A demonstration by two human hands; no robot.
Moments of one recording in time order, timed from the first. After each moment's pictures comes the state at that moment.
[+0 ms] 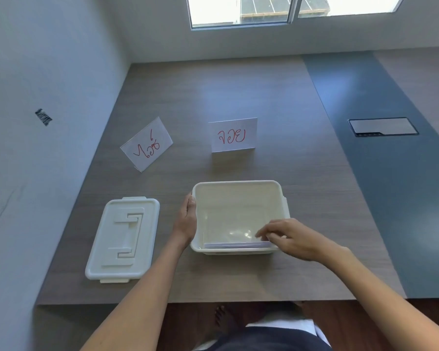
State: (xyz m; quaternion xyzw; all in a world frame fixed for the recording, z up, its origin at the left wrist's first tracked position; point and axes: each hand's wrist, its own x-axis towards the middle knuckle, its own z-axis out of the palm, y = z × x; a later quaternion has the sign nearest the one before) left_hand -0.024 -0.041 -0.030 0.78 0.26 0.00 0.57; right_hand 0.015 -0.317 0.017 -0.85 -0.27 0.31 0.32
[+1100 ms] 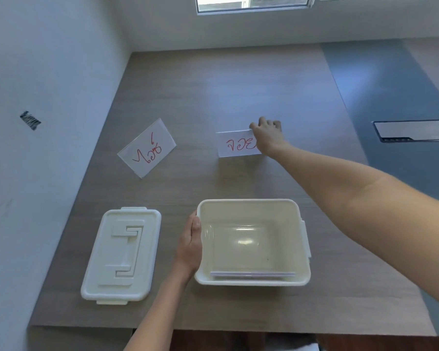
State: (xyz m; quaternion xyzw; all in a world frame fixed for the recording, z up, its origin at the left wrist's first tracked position) left_hand -0.019 -0.037 -0.039 0.76 0.27 -0.01 0.59; right_hand 0.311 -0.172 -0.024 -0.97 -0.24 0.03 0.01
